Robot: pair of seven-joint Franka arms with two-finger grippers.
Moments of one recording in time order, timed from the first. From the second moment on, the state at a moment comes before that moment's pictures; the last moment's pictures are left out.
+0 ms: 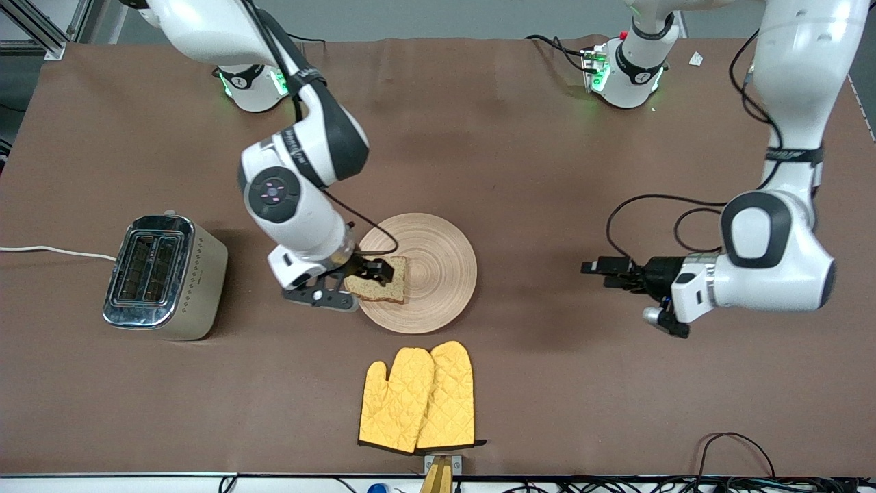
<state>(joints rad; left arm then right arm) -0.02 0.59 -0.12 -1.58 -0.82 1.85 0.45 0.52 0.53 -0.09 -1.40 0.15 2.03 0.59</state>
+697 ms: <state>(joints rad) -0.09 0.77 -0.27 -1.63 -1.02 2.10 0.58 0.16 0.30 -0.09 -1.40 0.11 1.75 0.25</state>
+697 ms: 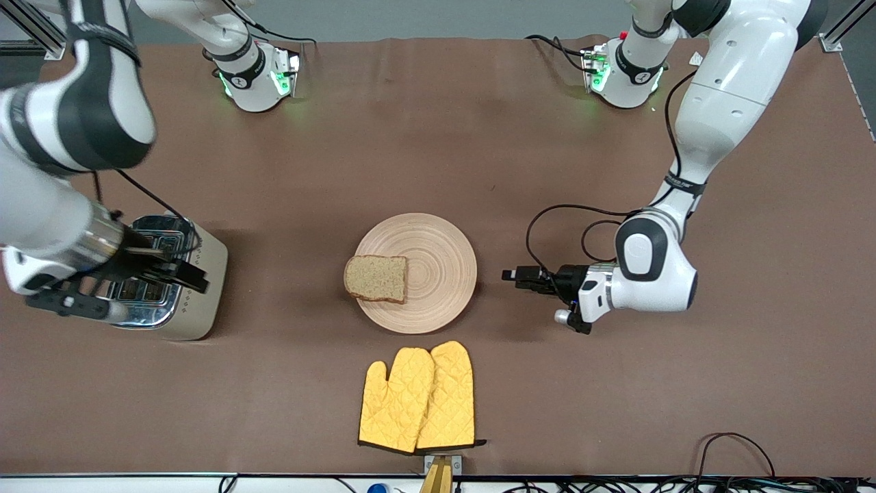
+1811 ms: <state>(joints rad) -0.19 0.89 -0.27 -1.63 -1.29 2.22 0.75 0.03 0.00 -0.07 -1.53 -0.04 1.61 -0.05</state>
